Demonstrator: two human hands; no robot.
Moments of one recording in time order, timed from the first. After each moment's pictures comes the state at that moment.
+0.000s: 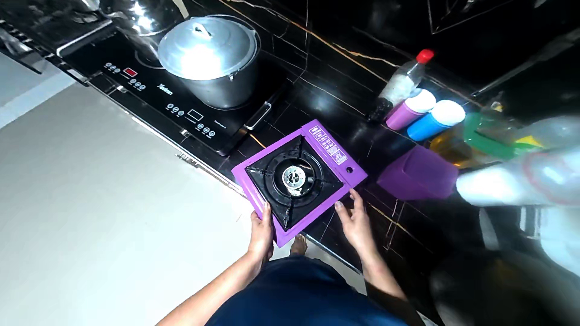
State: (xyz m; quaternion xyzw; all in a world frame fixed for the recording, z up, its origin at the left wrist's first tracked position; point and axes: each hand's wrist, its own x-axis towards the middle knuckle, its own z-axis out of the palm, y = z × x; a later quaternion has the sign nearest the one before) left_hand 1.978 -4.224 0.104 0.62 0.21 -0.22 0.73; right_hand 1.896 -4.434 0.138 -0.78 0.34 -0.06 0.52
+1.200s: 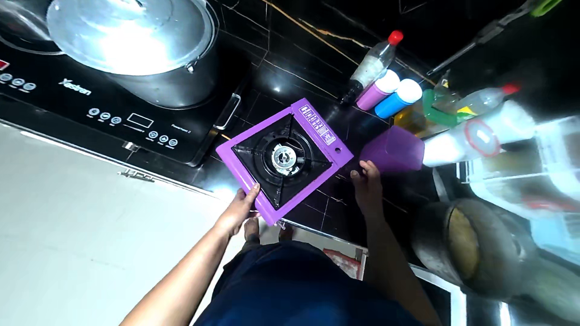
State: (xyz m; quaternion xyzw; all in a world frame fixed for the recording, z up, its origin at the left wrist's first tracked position) left_hand 2.106 -4.182 0.112 0.66 0.05 -0.49 0.57; right_hand 1.922 -4.463 0.137 -0.83 0.39 -0.23 0.32
